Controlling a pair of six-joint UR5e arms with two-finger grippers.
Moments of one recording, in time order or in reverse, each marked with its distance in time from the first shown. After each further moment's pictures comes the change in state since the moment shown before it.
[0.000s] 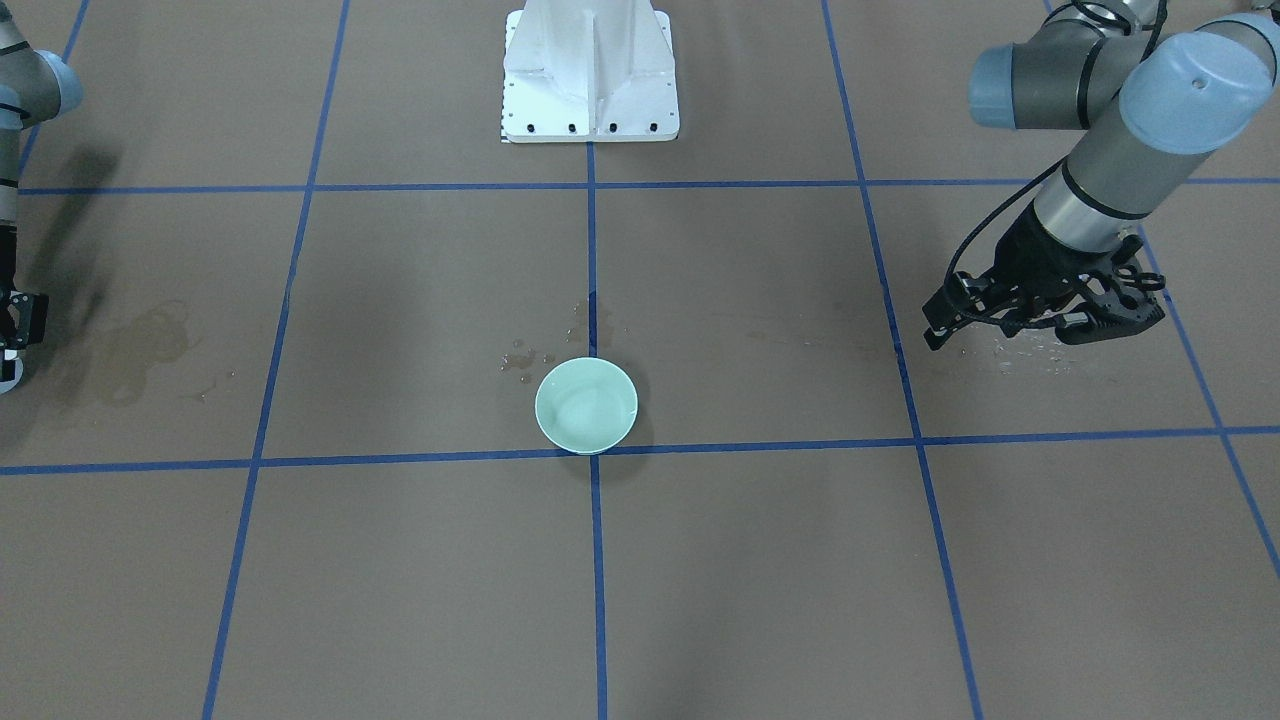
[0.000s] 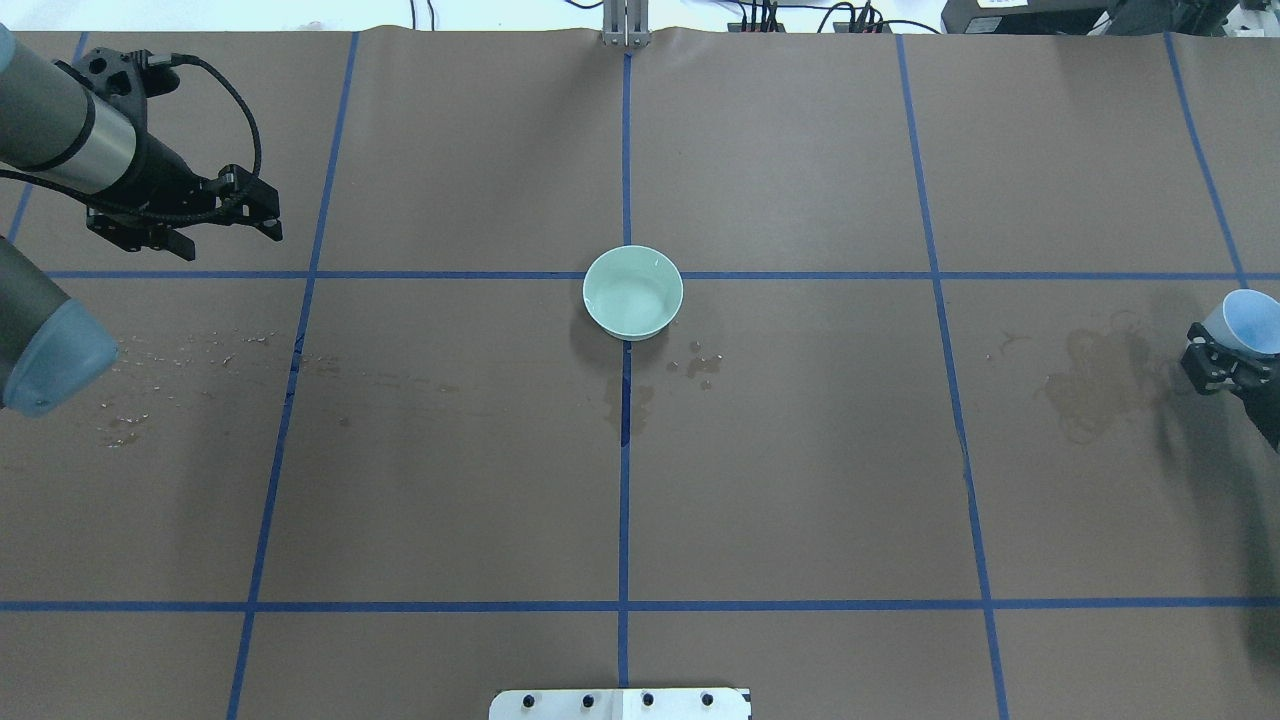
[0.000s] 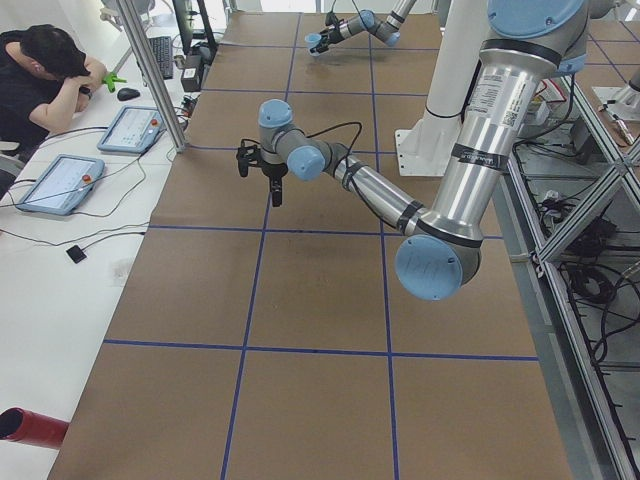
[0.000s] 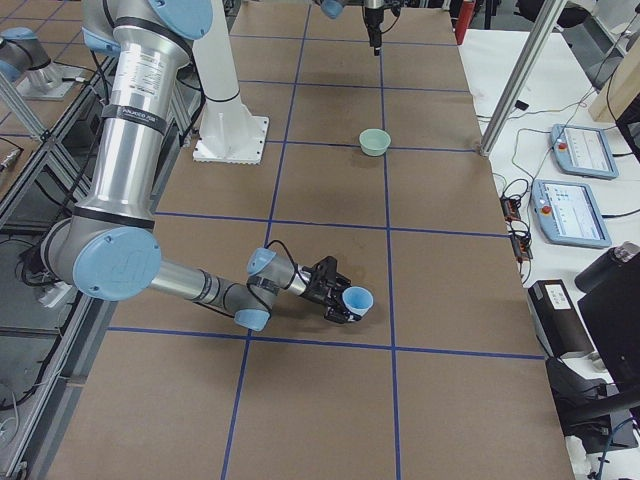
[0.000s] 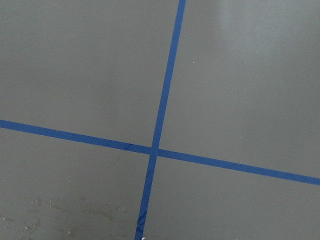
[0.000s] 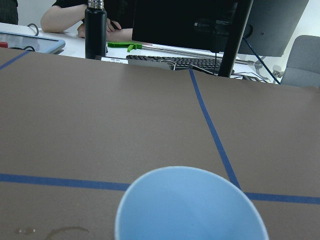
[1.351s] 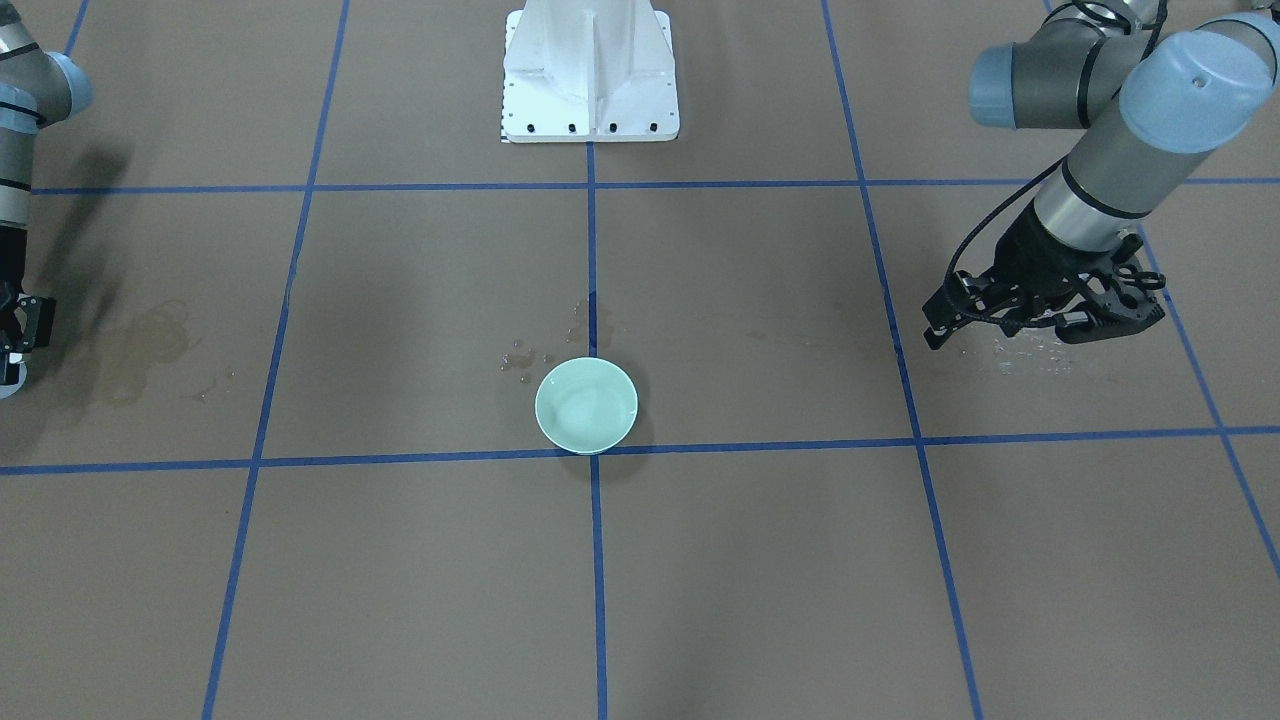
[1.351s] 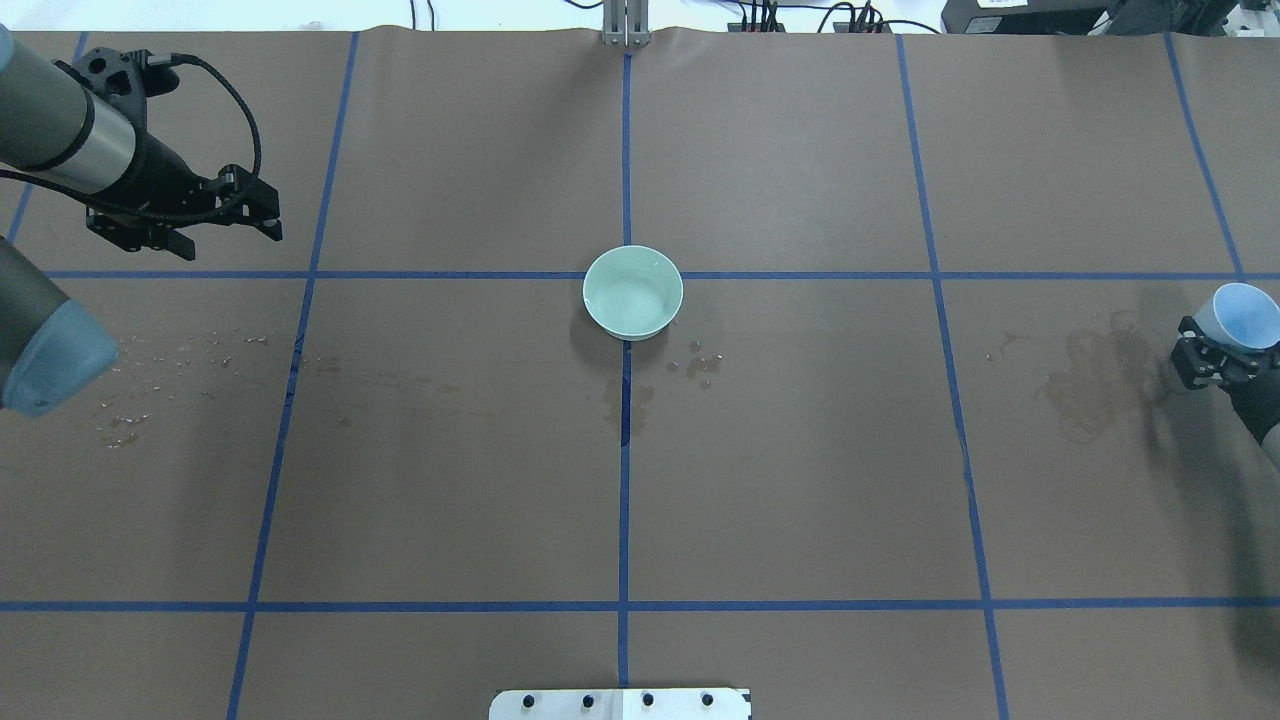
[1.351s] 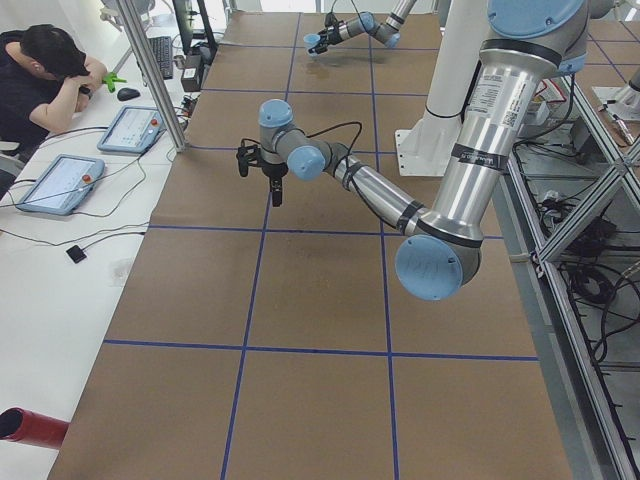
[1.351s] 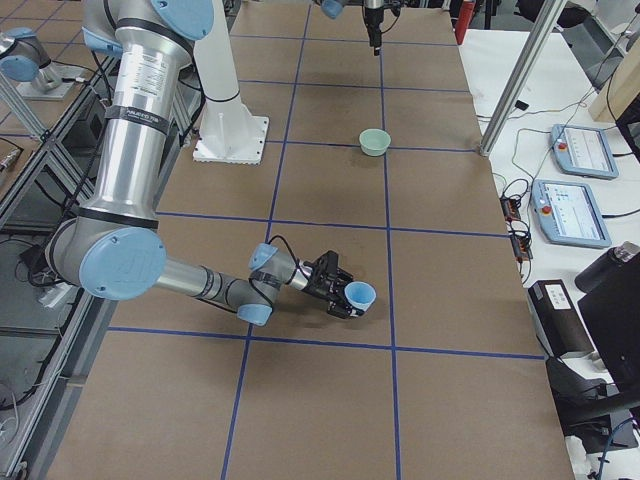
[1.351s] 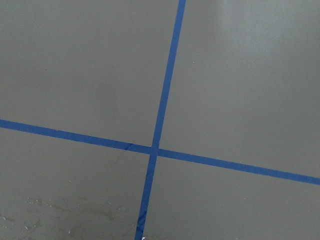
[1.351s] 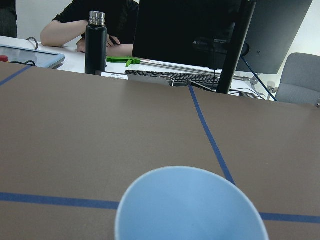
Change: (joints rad) left arm 0.000 0.000 -0.002 0.000 0.000 -0.001; right arm -0.014 0.010 0.019 -0.029 -0.030 0.001
